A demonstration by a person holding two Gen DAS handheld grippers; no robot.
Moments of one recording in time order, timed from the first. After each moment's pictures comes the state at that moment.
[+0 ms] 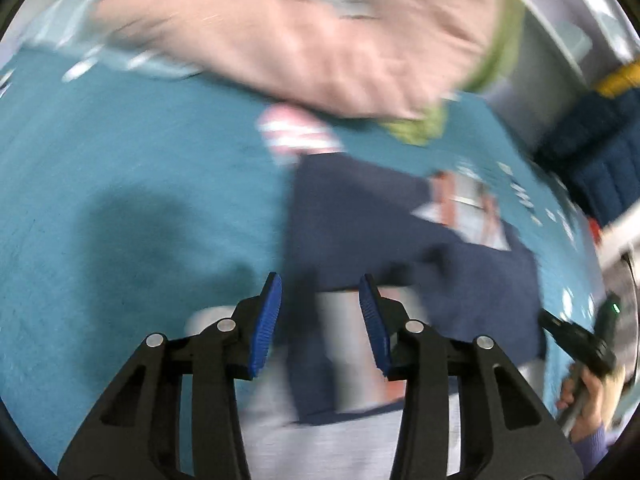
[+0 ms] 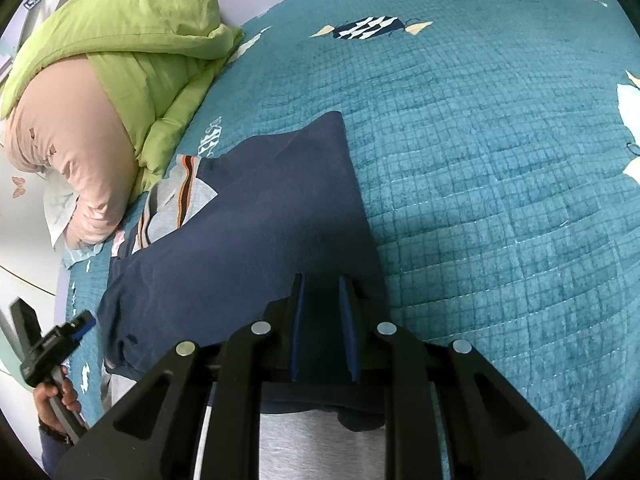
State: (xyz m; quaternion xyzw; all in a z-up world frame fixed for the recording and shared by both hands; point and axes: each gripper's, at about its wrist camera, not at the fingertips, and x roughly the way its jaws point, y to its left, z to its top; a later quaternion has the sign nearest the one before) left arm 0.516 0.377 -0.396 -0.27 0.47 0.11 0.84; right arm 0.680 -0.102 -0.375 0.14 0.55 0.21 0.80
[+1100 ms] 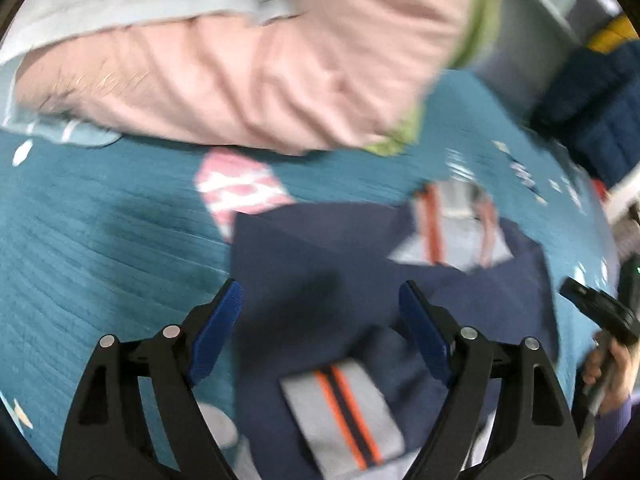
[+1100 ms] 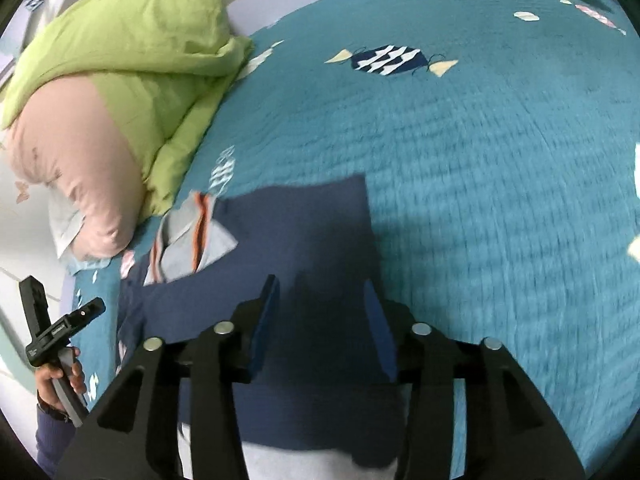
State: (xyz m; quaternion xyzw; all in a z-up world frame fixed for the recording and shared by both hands) left arm 0.598 0.365 -0.384 -0.20 0.51 0.07 0.83; right arm 0.723 -0.087 -0.353 0.14 0.54 0.22 0.80
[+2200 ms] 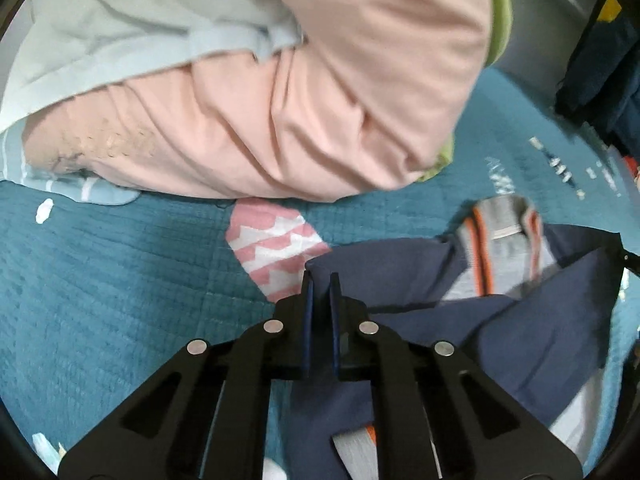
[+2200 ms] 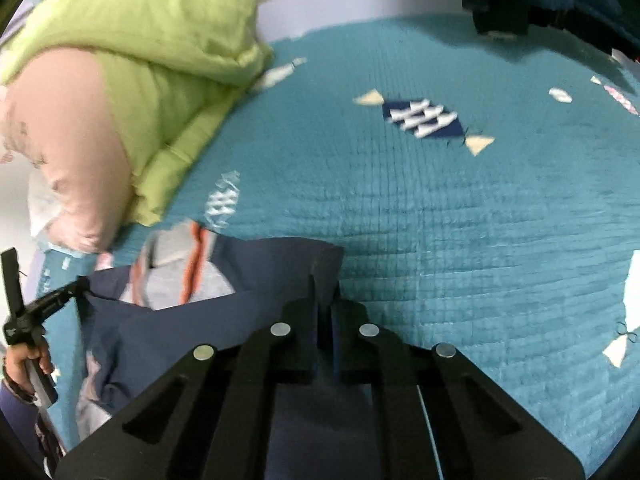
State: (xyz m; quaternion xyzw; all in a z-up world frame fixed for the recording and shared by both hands) left arm 0.600 0.371 -0.364 -0.11 0.49 0.10 0.86; right arm 0.736 -0.059 -0.320 0.06 0.50 0.23 0.84
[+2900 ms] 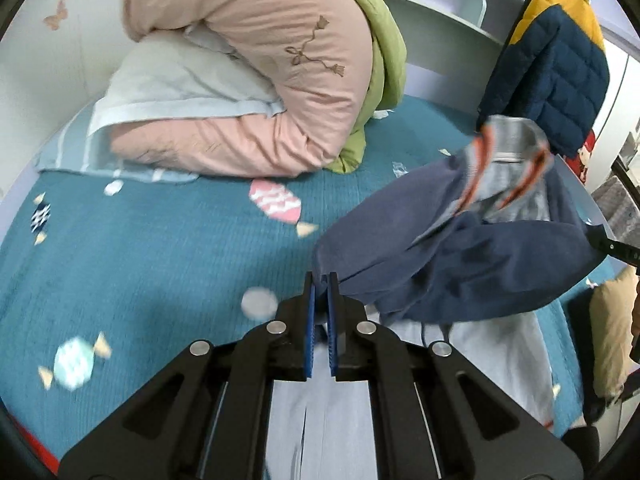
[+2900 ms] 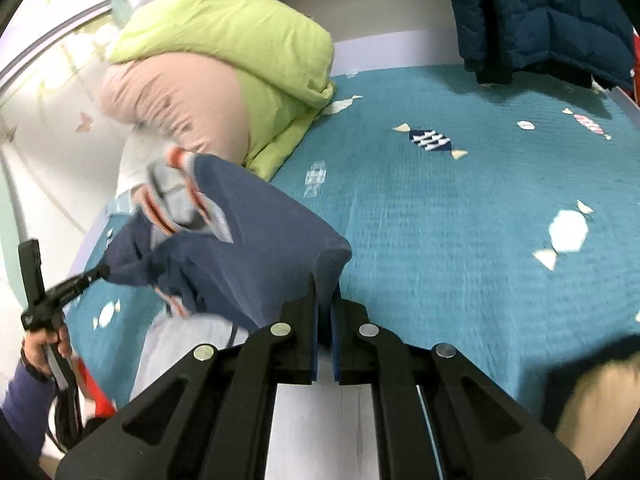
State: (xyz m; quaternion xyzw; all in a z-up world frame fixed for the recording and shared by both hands) left arm 0.393 0.302 -0.253 -0.11 0.41 0.06 0.90; right arm 0.534 -0.109 -0.191 0.04 0.45 0.28 0.85
